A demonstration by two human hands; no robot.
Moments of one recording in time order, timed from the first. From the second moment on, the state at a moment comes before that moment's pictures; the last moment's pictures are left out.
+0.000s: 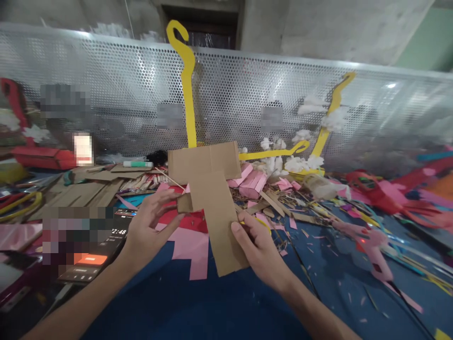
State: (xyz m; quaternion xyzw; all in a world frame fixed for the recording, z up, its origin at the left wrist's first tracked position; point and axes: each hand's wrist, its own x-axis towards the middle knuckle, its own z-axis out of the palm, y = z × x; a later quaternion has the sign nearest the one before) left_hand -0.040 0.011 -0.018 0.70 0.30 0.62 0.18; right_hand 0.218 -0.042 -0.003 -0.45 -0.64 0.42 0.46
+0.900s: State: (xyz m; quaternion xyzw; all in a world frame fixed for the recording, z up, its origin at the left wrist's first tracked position) left_hand -0.043 0.004 -0.018 0.75 0.30 0.57 0.15; right_hand 0.232 -0.022 -0.010 -0.49 -0.62 0.34 0.52
